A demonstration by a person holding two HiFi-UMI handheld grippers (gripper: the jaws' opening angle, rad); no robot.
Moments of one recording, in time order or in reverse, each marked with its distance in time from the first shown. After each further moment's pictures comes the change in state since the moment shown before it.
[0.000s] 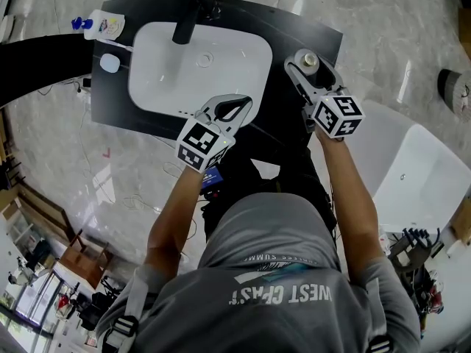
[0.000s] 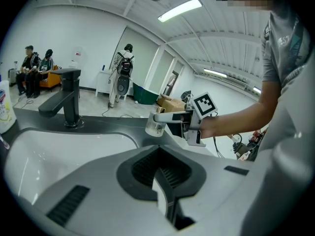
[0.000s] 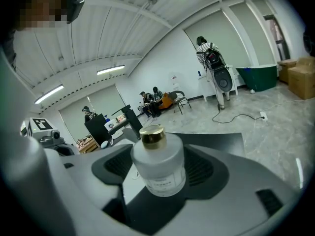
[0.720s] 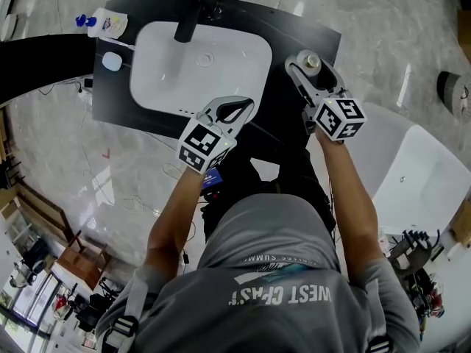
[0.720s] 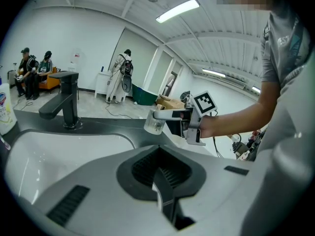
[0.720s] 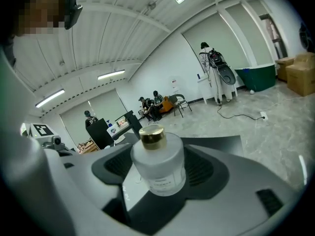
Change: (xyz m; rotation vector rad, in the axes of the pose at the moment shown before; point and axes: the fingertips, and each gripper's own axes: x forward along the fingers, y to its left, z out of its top) left arm -0.003 -0.010 -0.001 0.012 -0.008 -0.005; right arm -0.010 0.007 0.008 0.020 -0.044 0.011
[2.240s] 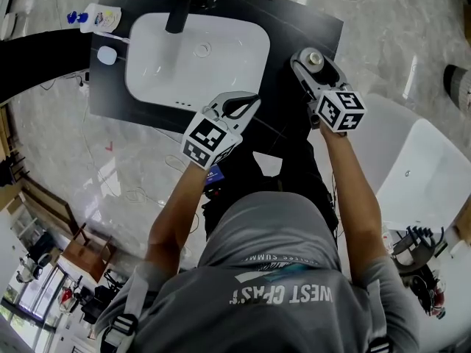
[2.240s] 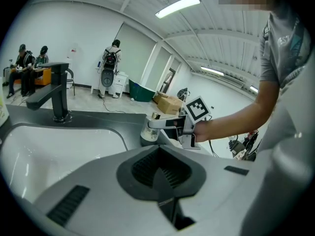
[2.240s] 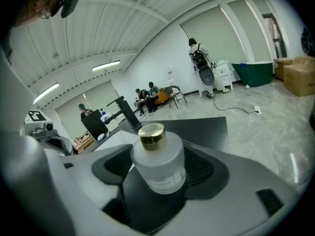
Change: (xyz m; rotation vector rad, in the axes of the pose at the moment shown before) left arm 0.021 -0.020 -0.013 -0.003 0.044 -0.036; right arm -0.004 -0.035 -0.048 0.007 0.102 -0.048
